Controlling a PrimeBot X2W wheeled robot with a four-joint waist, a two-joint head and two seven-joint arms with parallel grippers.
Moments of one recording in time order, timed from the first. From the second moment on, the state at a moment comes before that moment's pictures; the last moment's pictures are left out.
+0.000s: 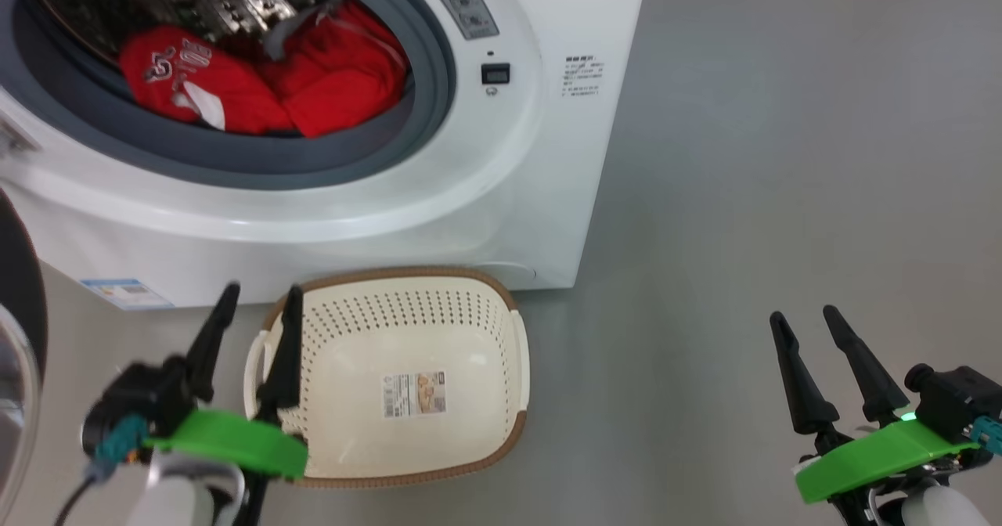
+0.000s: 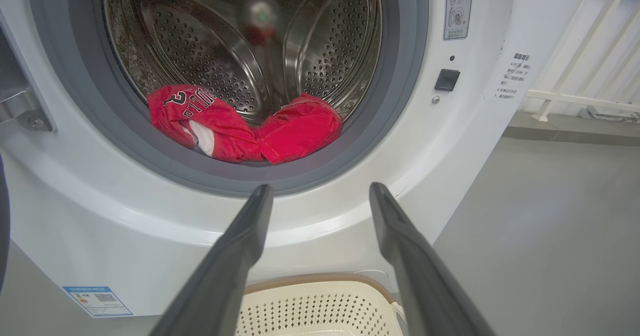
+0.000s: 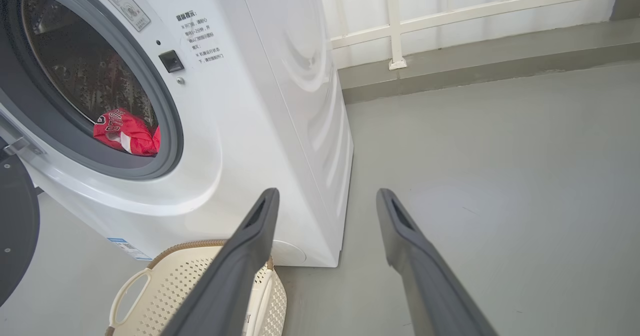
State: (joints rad) left arm -0.26 0.12 -0.05 0.33 -0.32 -0.13 -0.26; right arm -0.07 -0.19 0.08 0.25 0.53 0.13 -0.25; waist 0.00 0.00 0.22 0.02
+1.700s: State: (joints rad) left arm -1.35 0.27 -0.48 1.21 -0.52 -0.13 -0.23; right arm -0.31 -0.16 0.14 0.19 0.53 0.13 -0.26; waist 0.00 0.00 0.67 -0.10
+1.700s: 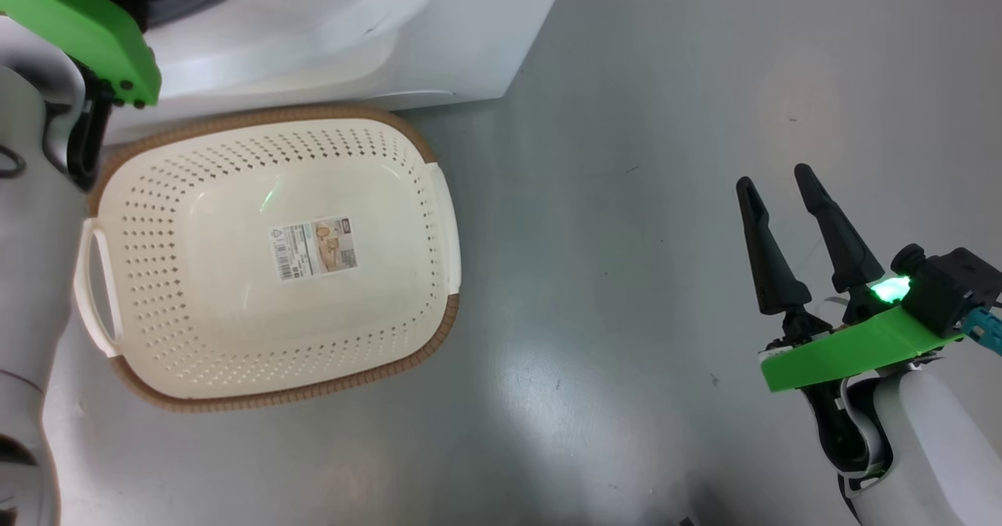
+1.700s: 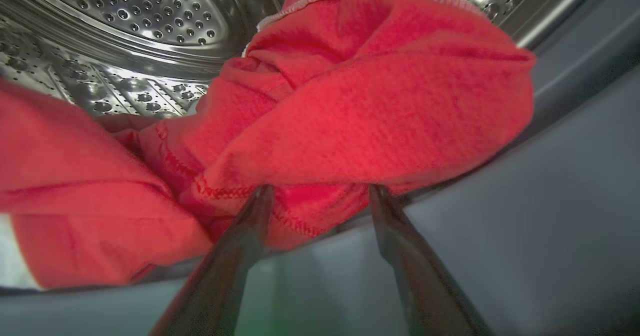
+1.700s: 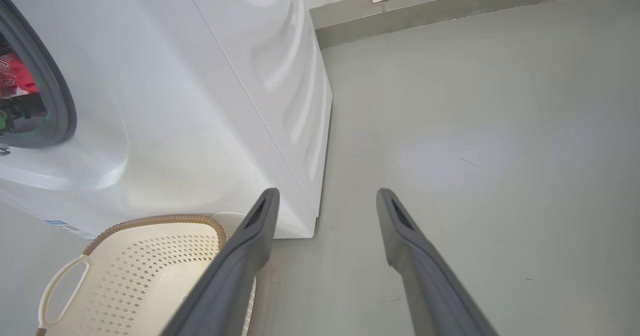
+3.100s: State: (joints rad) left arm -0.91 0.13 0.02 0.54 -0.30 -0.11 -0.26; right arm -0.27 -0.18 0.11 0.20 0.52 0.13 -0.26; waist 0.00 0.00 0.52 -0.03
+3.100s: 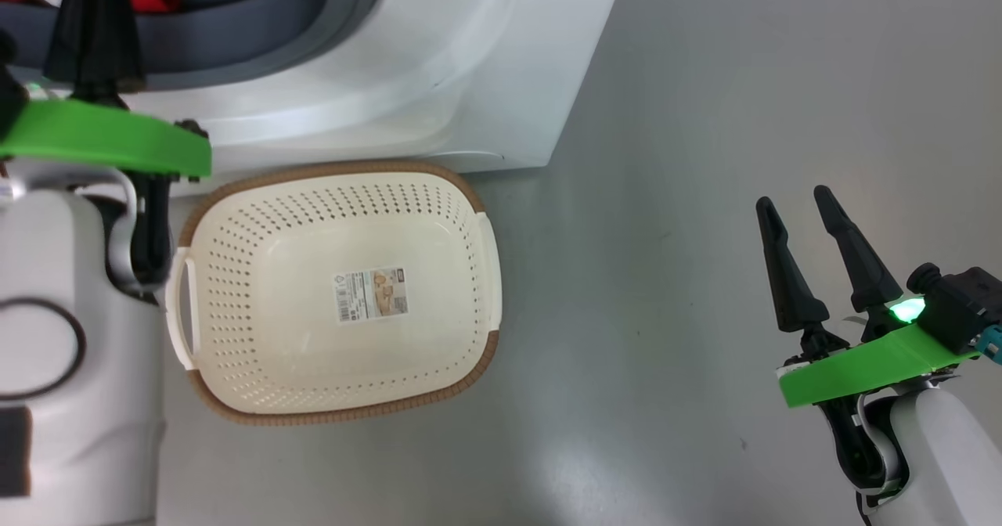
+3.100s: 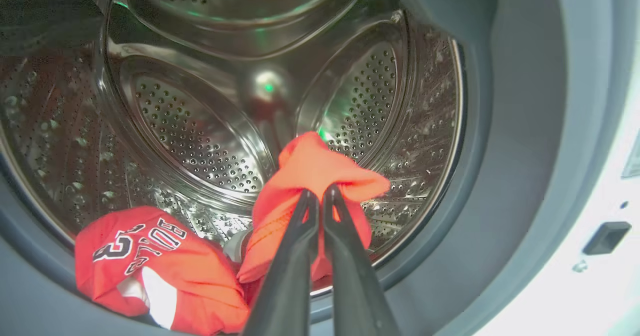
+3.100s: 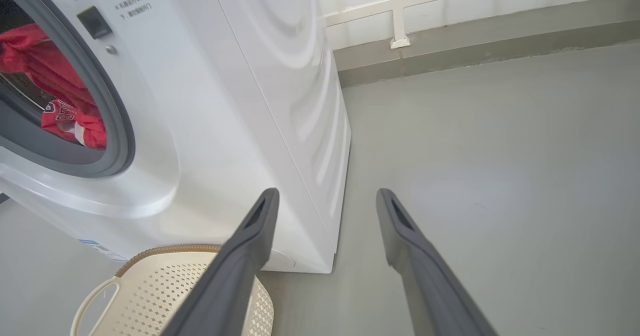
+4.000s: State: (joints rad) left arm -0.52 0.03 0.14 -0.02 -0.20 -0.12 -0.26; right arm -0.21 -0.18 0.08 0.20 0.52 0.13 -0.26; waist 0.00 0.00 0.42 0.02
